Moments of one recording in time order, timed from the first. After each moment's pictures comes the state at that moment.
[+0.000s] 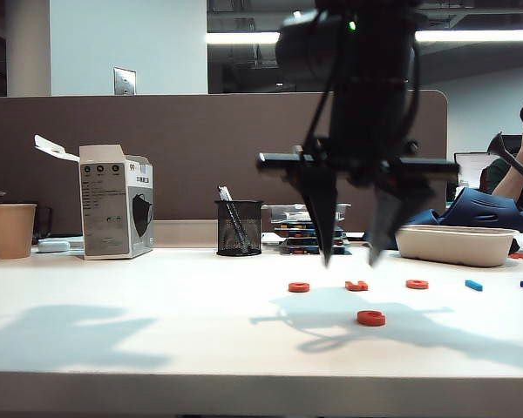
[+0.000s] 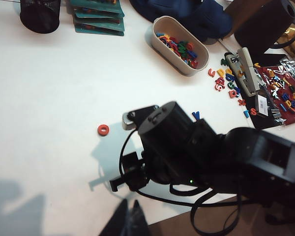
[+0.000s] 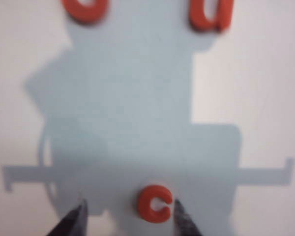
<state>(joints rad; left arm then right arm) -0.91 1.26 1.75 -1.10 -0.23 -0.65 0.66 1.78 1.33 -0.85 0.11 0.50</state>
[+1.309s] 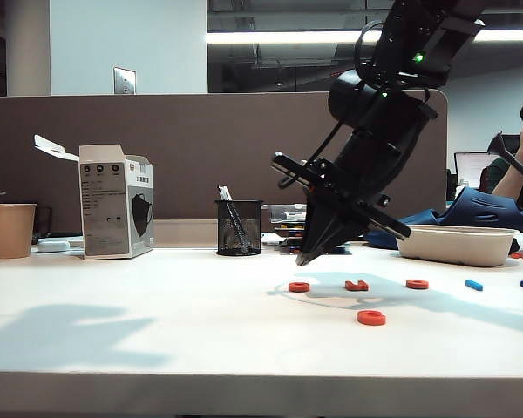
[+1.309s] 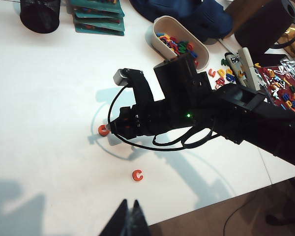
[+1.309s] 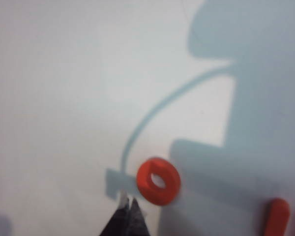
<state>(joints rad) -0.91 1.26 1.75 -1.10 -0.23 -0.65 0.43 1.98 1.42 -0.52 -0.39 0.38</state>
